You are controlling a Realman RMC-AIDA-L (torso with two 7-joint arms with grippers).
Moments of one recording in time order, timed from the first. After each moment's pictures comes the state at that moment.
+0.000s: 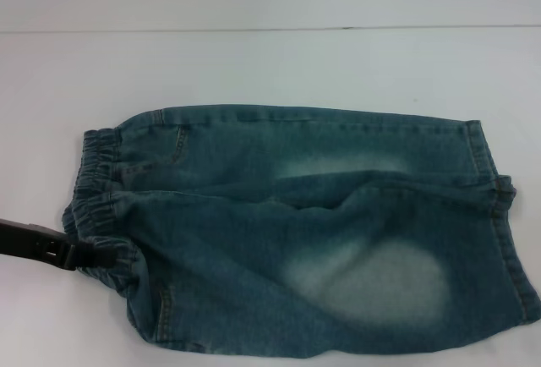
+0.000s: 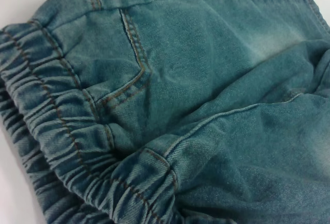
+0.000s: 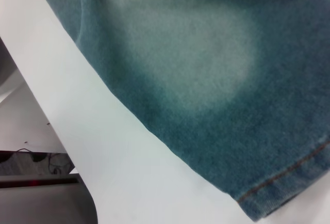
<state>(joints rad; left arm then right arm) -0.57 -2.08 0.54 0.93 2.63 1.71 -2.05 0.64 1.93 -0.76 -0.89 -2.79 -1.96 1.94</state>
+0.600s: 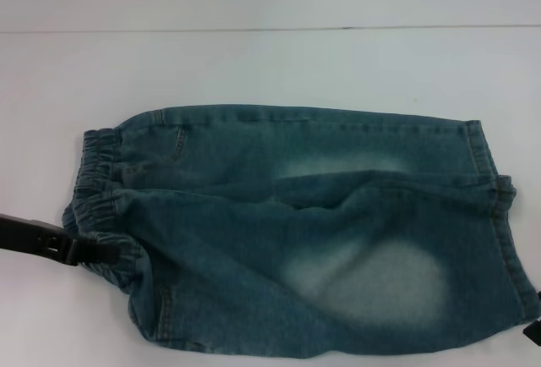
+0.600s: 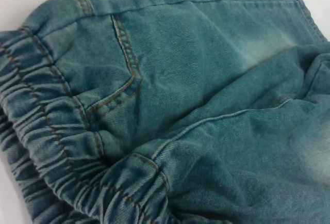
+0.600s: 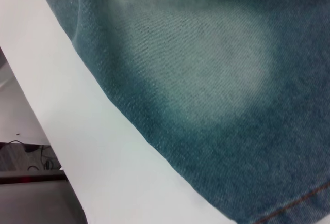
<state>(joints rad) -0.58 -2.08 0.54 0.94 2.63 1.73 -2.07 0.67 1.98 -0.79 -0.87 -2.83 -1.90 1.94</state>
